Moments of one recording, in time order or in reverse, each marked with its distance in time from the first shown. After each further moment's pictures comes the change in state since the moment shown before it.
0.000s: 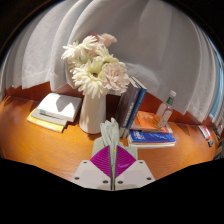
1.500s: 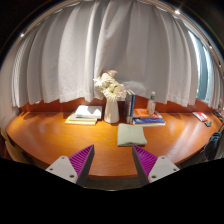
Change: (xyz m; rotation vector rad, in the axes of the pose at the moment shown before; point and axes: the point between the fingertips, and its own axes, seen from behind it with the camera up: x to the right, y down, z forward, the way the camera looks) arm -0.051 0.074 -0.319 0.134 -0.094 0.156
